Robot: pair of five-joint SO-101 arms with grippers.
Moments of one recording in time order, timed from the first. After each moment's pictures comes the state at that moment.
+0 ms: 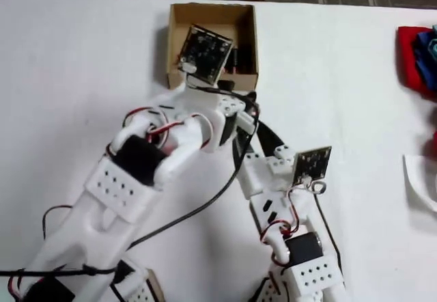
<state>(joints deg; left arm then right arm) 27.6 -33.9 20.4 50.9 9.2 -21.7 -89.5 96.7 8.1 -12.4</state>
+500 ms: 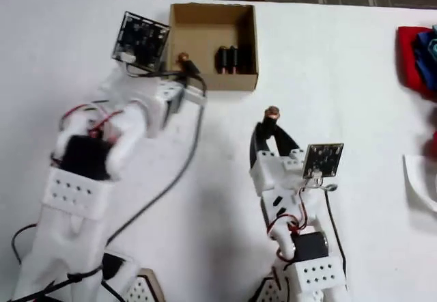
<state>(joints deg) 5.0 -38.9 21.0 58.7 -8.4 -14.9 -89.4 95.1 18.1 -12.6</state>
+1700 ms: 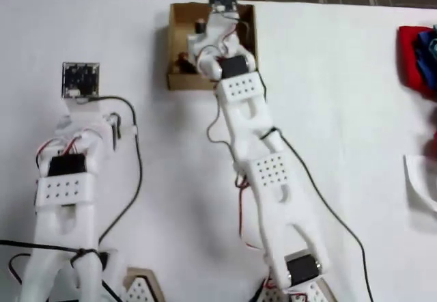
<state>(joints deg) -15.8 -38.9 56.1 35.2 -5.0 -22.5 74.2 -89.1 56.4 -8.1</state>
